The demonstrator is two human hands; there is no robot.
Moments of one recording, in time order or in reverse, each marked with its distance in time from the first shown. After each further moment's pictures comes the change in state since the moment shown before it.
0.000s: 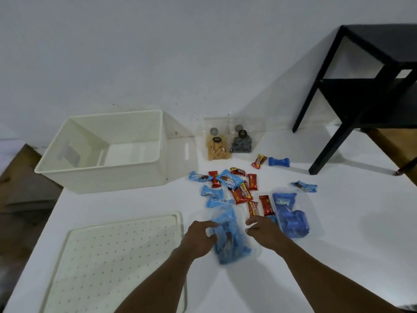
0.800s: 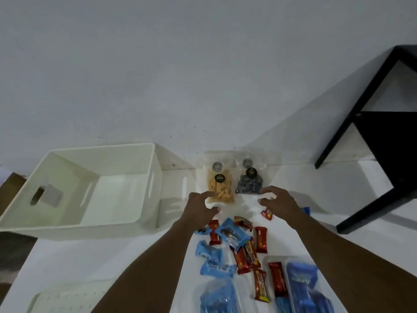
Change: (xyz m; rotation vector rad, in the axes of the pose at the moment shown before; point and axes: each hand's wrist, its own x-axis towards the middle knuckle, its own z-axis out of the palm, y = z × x) left_hand 0.226 0.093 -0.109 -0.025 0.135 -0.010; right_hand 0.210 -0.108 -0.151 0.131 0.123 -0.151
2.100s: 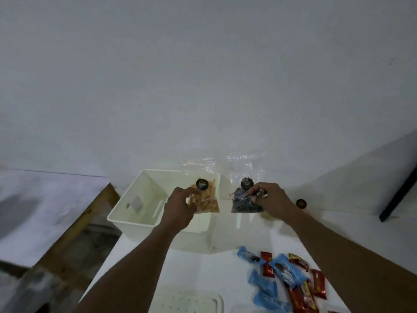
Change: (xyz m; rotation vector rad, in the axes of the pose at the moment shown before) left_hand -0.114 -0.066 -0.204 0.012 0.597 0.022; right_hand -0.062 -0.202 0.077 -0.012 -0.134 -0.520
